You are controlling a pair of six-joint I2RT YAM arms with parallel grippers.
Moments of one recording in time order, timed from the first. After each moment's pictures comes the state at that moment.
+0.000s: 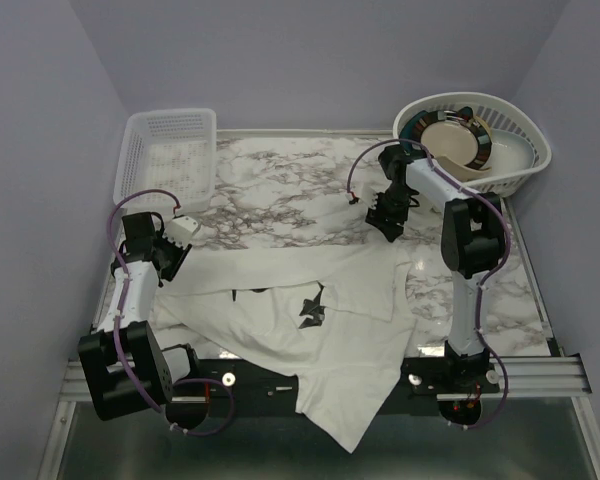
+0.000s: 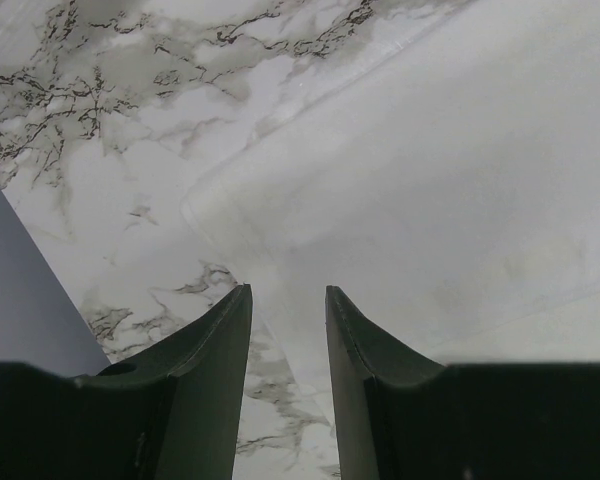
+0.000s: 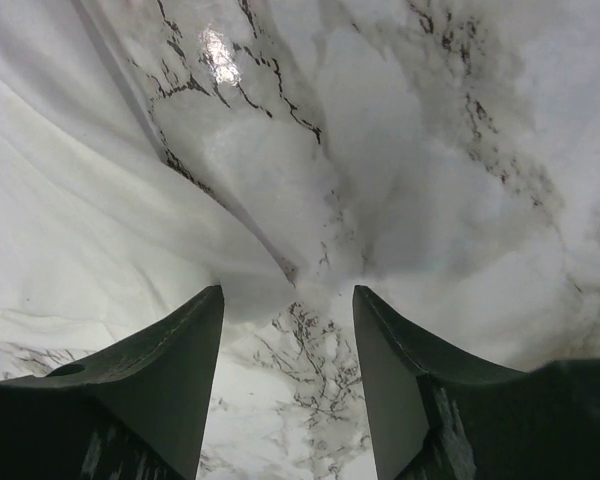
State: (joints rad) left arm 0.27 1.18 0.68 -0.46 0.20 0.75; right arm 0.27 2.15 1.73 -1.11 -0.21 -1.06
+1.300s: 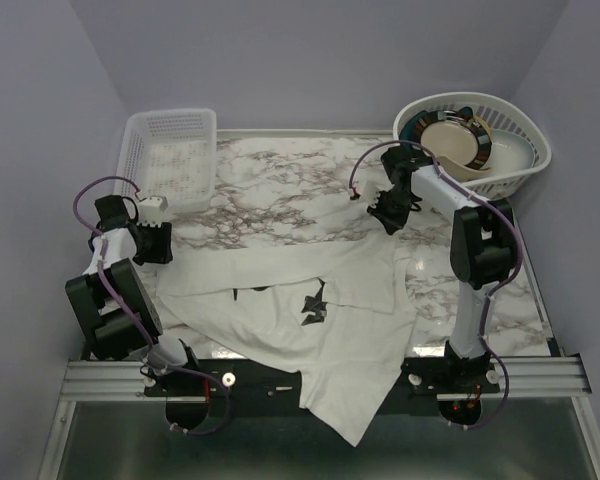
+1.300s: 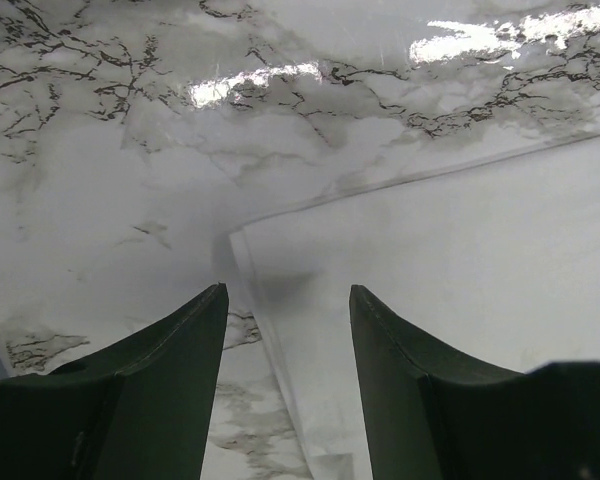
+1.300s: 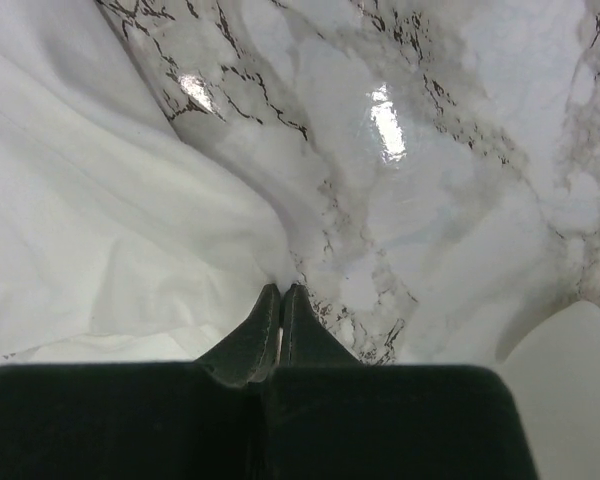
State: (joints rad) left arm 0.44 1.51 0.91 -0.49 0.35 0.48; right arm 0.28 2.03 1.58 -0.95 -0.21 -0.92
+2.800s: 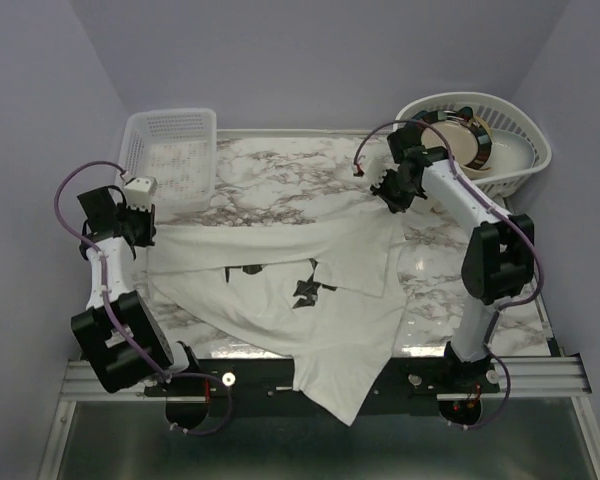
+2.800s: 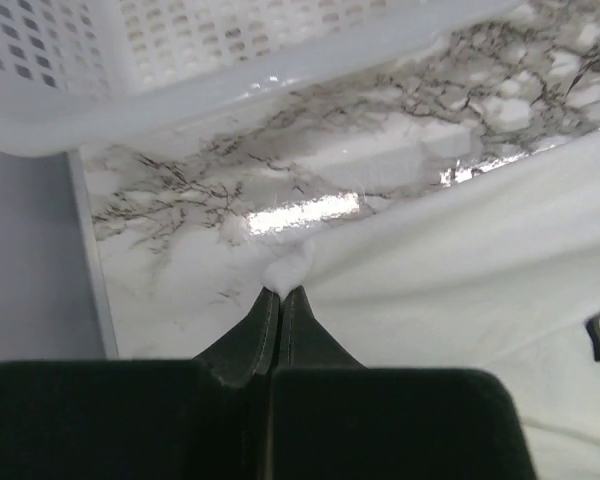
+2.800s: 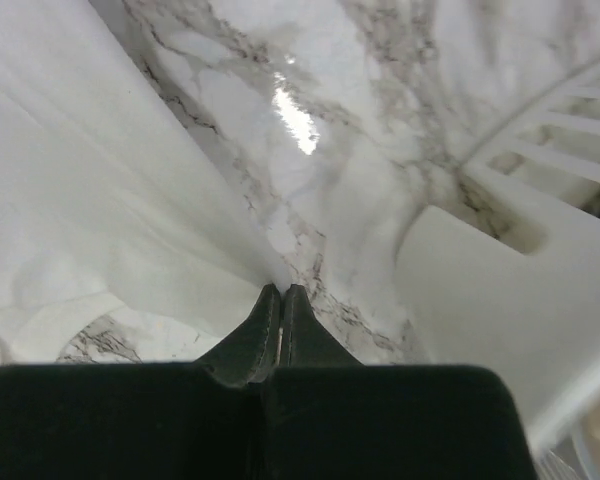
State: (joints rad) left arm 0.47 1.37 0.92 -0.39 0.45 0.50; right arm 0.29 1.91 1.62 -0.92 -0.11 -0.80
